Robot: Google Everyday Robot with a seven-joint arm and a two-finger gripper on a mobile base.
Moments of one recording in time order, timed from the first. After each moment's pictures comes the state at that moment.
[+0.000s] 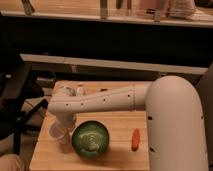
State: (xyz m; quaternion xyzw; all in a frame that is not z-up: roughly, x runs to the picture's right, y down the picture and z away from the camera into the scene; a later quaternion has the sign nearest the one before) arm -0.192 0.210 0.755 -0.16 -0.32 -0.73 0.59
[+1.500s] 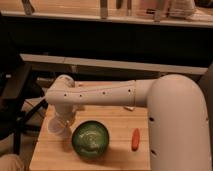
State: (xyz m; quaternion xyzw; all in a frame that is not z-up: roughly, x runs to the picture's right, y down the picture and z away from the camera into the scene) arm -0.187 0.173 0.739 -0.16 -0.31 -0.74 0.57
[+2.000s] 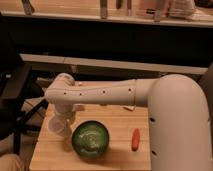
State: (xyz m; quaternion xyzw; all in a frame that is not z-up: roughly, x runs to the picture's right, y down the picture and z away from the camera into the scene) arm -0.185 0.168 0.736 -0.16 -0.31 -0.74 0.57
